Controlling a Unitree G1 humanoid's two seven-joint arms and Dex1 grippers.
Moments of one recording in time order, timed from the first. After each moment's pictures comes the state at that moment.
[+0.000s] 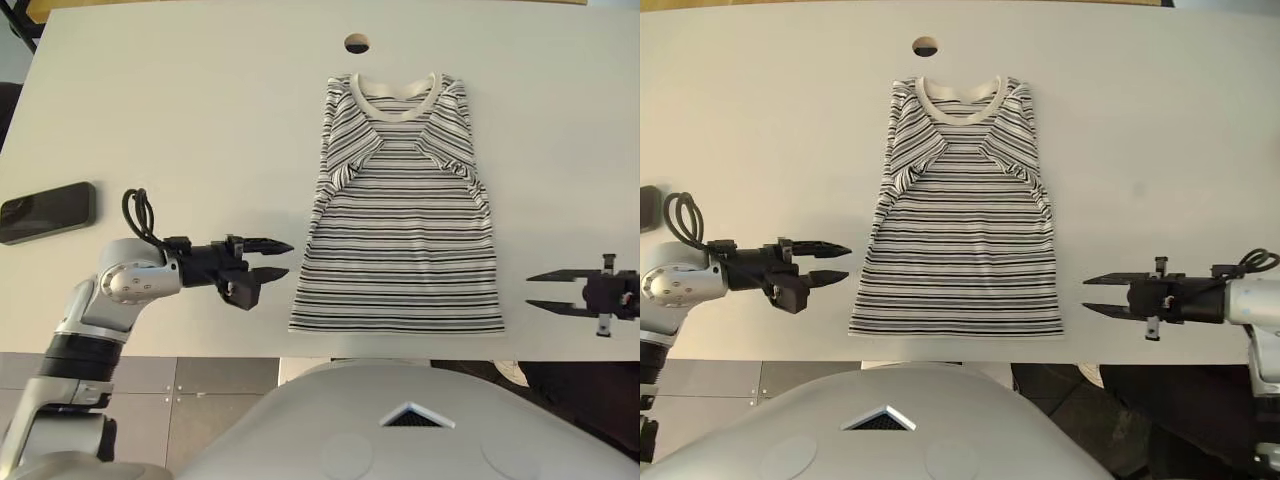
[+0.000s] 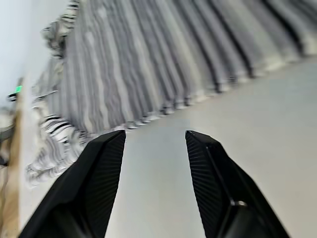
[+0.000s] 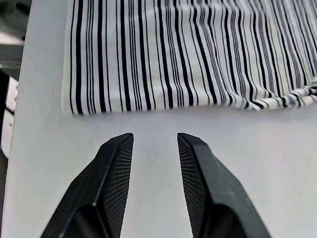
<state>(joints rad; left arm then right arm) 0.15 0.90 -0.17 0.04 0.26 -0.88 -0.96 0.42 -1.04 -0.22 0.01 0.20 -0.44 1.42</state>
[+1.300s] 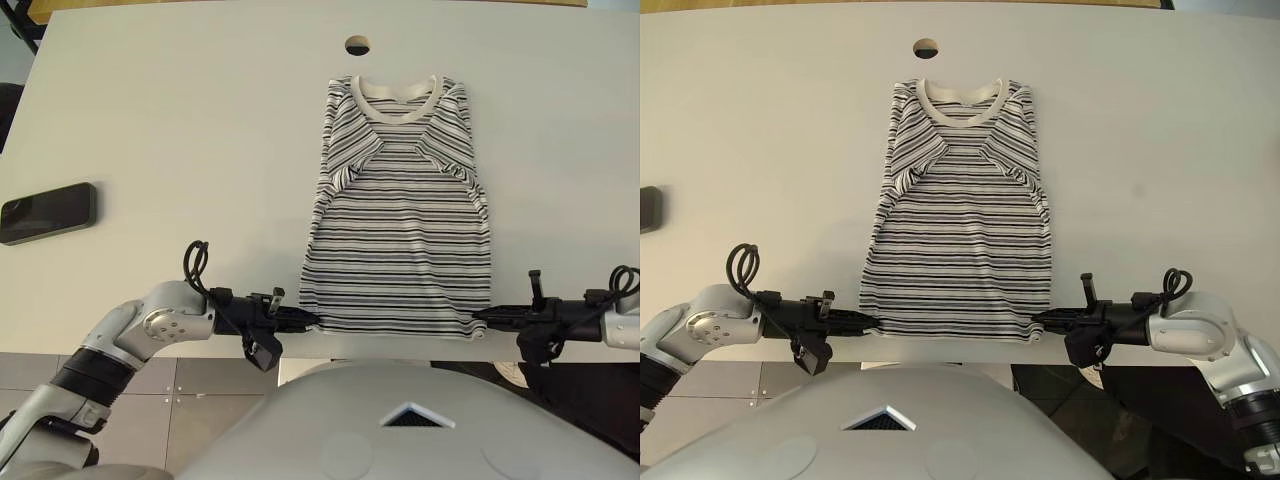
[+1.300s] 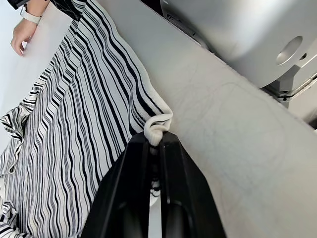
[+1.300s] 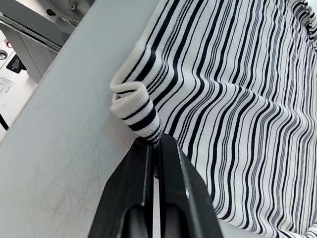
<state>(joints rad) 0.18 0.94 -0.46 0.01 0.34 -0.99 -0.74 0.41 -1.09 0.19 -0.01 -0.11 -0.85 0.97</state>
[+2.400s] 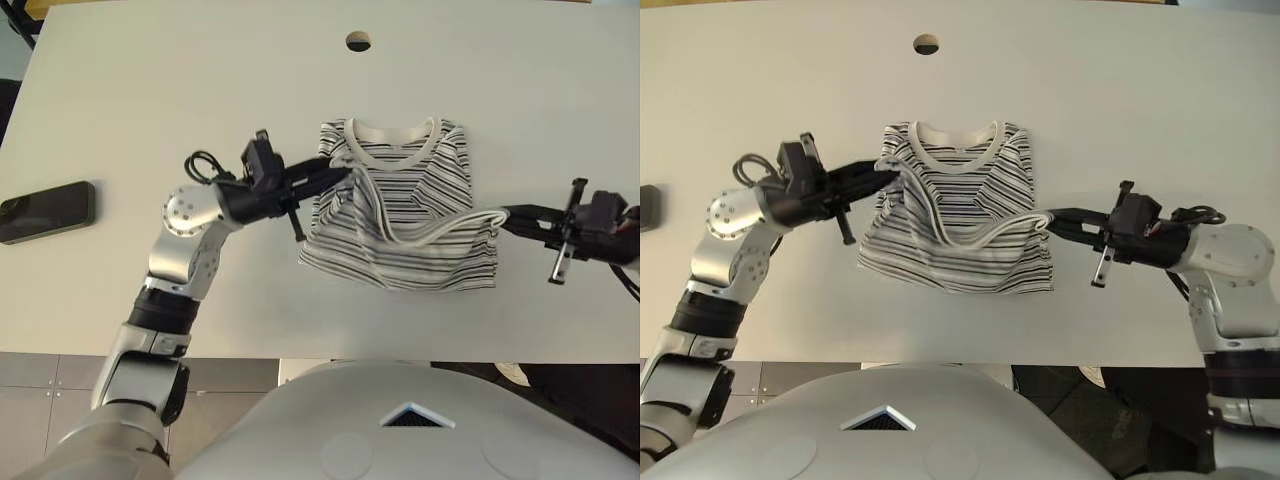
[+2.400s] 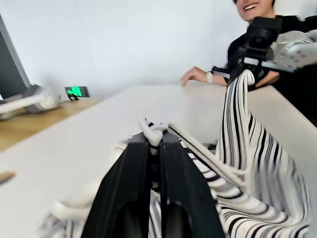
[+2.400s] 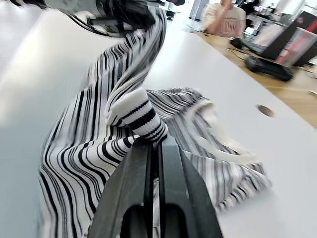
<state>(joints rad) -0.20 0.48 -0.24 0.09 -0.51 -0.13 -0.92 0.08 -0.85 0.01 0.00 0.50 -0.23 1.13</state>
